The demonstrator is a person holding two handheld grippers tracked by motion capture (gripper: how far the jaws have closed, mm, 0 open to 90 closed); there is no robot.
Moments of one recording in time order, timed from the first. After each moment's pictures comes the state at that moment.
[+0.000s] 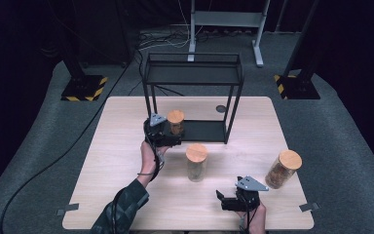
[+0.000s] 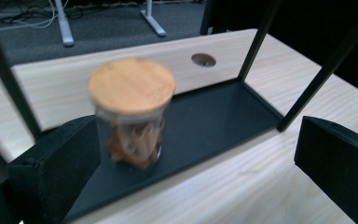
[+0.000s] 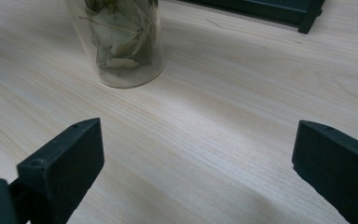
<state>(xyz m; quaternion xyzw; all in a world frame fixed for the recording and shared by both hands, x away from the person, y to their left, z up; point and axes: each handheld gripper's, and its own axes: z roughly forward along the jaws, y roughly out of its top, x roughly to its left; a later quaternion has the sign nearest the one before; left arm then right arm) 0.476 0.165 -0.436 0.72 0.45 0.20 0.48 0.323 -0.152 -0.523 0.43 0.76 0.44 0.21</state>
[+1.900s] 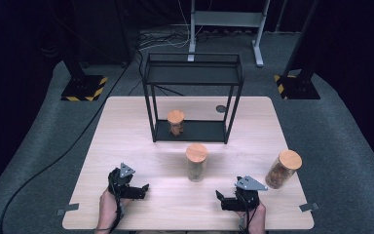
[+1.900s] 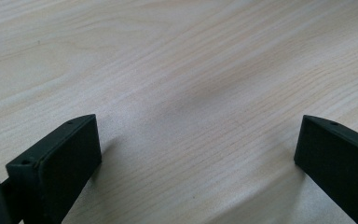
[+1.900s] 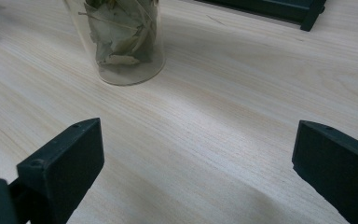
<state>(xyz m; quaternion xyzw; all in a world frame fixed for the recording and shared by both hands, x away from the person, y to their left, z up) 0.363 0.265 -0.528 0.80 0.47 0.19 0.32 0.324 -0.151 -0.523 0.43 0.76 0.43 0.21</state>
